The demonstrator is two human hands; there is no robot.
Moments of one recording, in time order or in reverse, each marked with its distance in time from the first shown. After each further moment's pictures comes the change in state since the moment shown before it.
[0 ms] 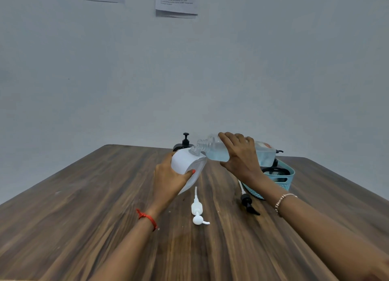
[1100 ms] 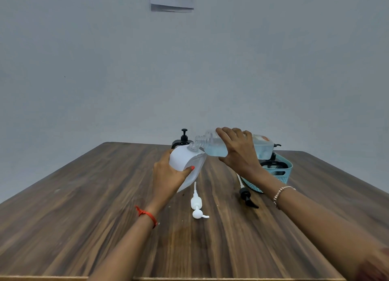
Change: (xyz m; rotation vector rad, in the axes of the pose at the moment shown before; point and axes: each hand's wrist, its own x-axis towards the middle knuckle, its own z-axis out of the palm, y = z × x) left_hand -0.005 0.001 0.001 -0.048 0.015 -0.001; right_hand -0.001 0.000 -0.002 0.007 -0.008 -0.020
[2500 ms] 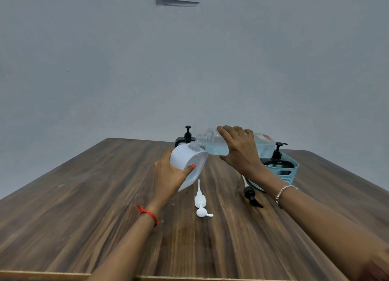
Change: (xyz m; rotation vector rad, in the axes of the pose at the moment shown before) left_hand 0.003 -0.011 -0.002 0.012 0.034 0.021; right_hand 0.002 -0.008 0.007 0.008 0.000 -0.020
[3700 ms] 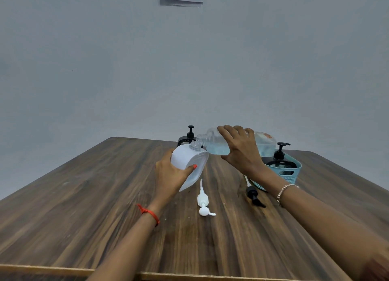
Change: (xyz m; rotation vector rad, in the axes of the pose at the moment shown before) left_hand -0.003 0.000 -0.006 -0.022 0.000 -0.034; right_hand 0.004 -0.005 -0.002 -0.001 -0.028 -0.016
